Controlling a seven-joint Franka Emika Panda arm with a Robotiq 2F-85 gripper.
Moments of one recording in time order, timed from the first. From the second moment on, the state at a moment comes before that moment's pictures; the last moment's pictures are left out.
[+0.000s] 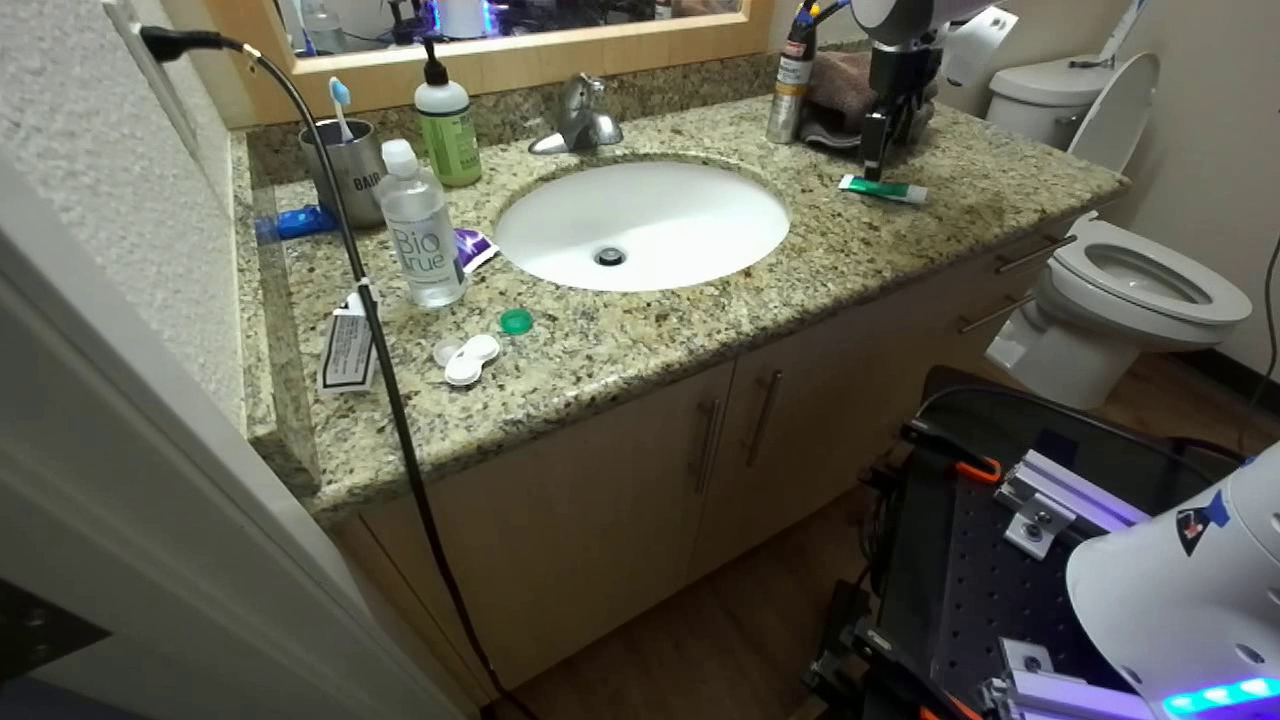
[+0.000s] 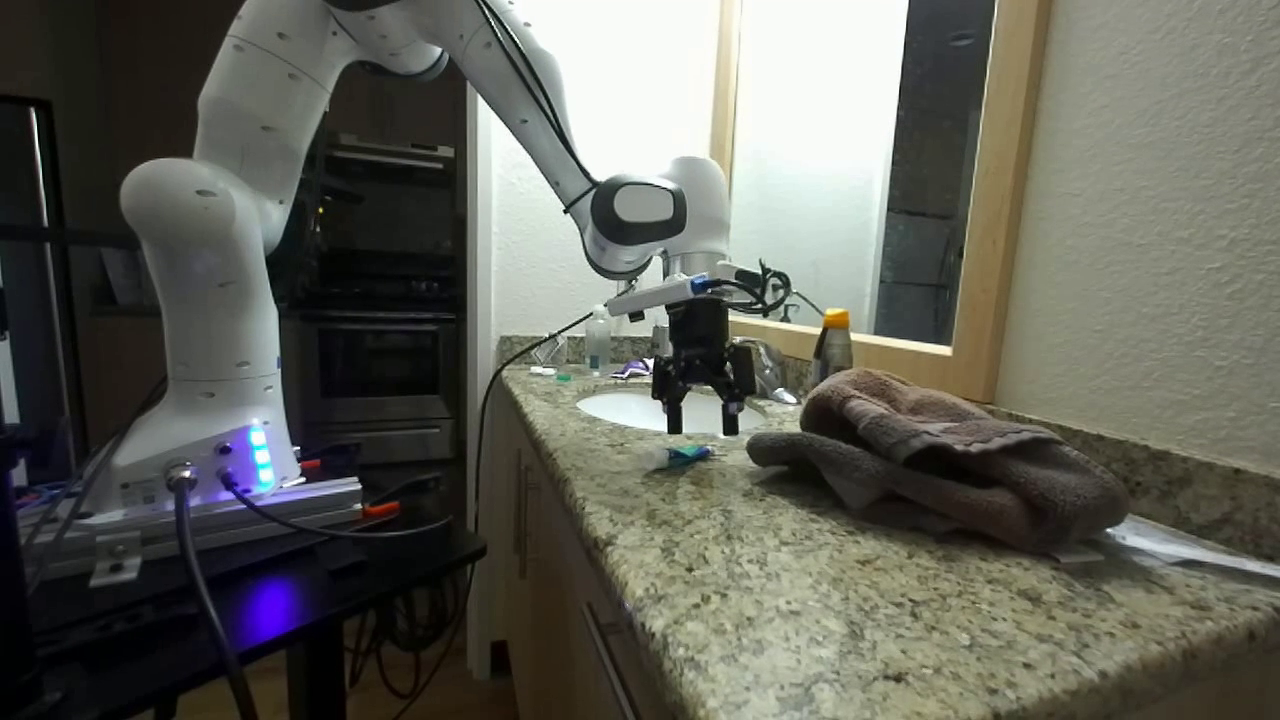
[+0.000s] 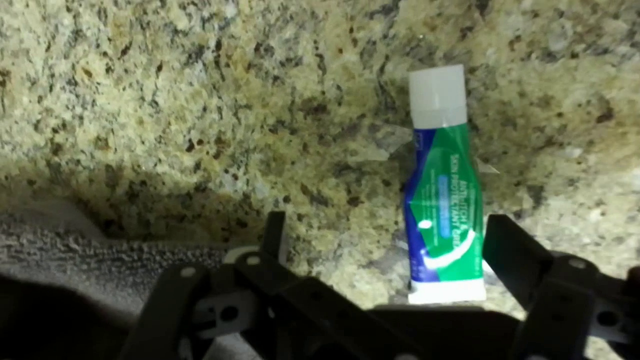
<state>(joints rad) -0.53 0.39 -0.40 -2.09 -0.19 2.52 -0.58</state>
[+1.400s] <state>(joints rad) -0.53 0.47 -0.35 -2.02 -0.13 2.38 -0.59</state>
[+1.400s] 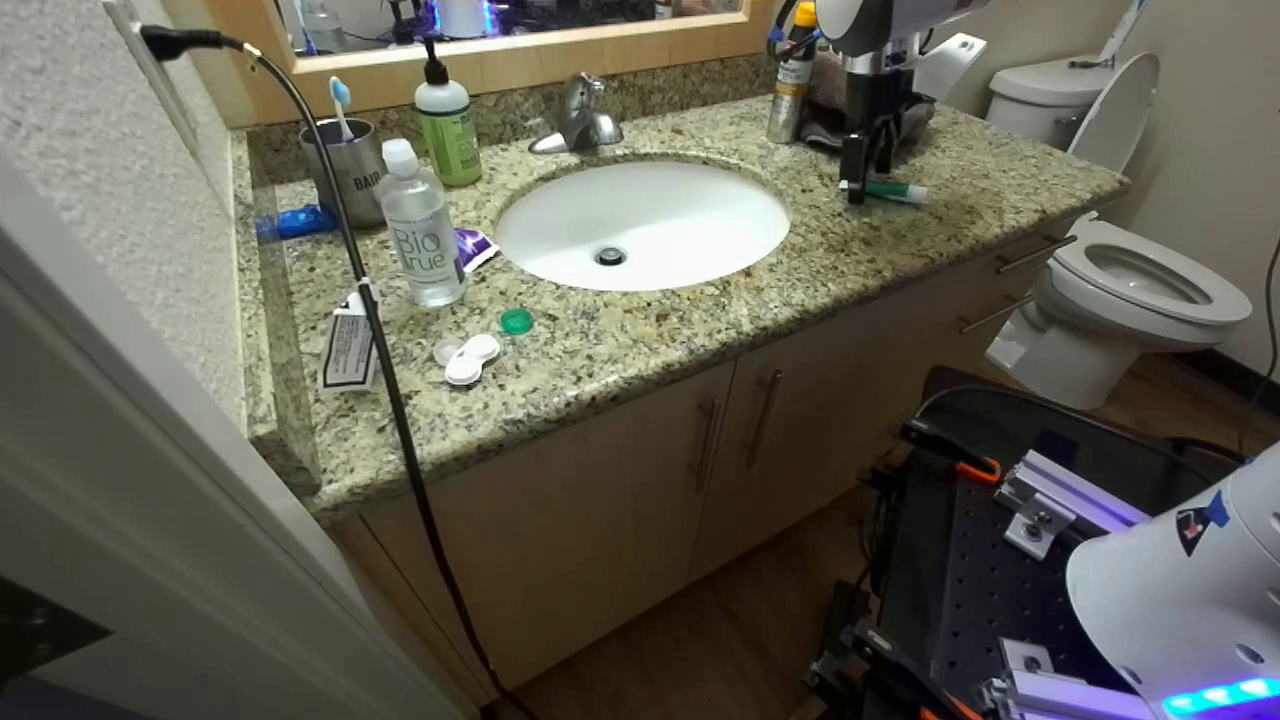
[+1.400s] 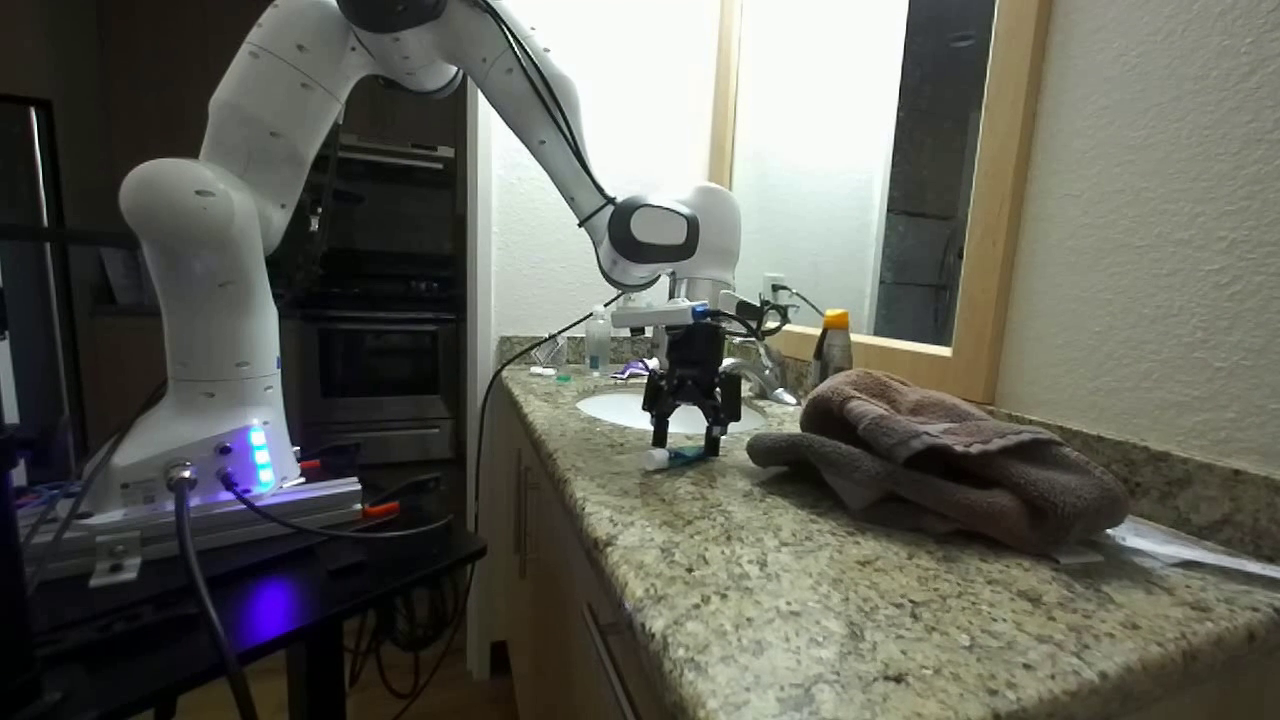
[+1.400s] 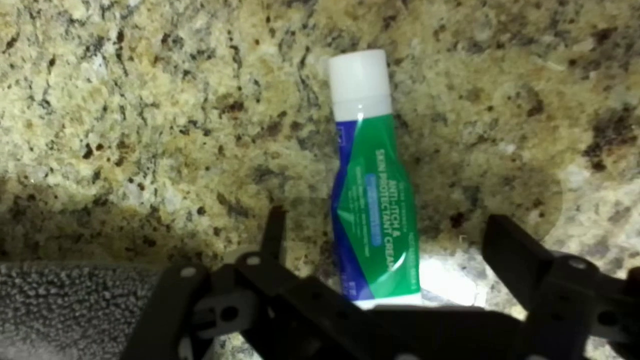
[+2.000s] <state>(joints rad) -0.54 0.48 -0.34 -1.95 -0.10 2.21 -0.55</state>
